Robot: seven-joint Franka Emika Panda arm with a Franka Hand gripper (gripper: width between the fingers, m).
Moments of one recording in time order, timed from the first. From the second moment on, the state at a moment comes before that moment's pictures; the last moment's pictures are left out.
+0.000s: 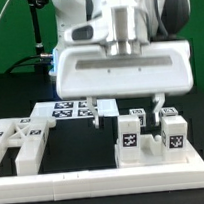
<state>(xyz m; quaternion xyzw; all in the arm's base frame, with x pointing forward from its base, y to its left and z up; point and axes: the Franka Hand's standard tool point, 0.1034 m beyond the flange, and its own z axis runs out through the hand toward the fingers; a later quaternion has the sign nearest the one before) 0.634 0.045 0.091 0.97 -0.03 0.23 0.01</state>
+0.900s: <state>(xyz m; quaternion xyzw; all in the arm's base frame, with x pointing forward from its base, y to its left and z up) 0.636 0.054 0.076 1.00 -0.07 0.04 -0.03</state>
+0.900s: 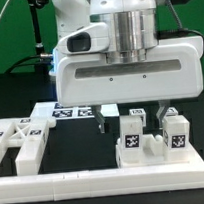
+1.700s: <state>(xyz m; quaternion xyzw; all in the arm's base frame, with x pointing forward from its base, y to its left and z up) 0.636 0.057 0.075 0.88 -0.48 0.03 -0.04</state>
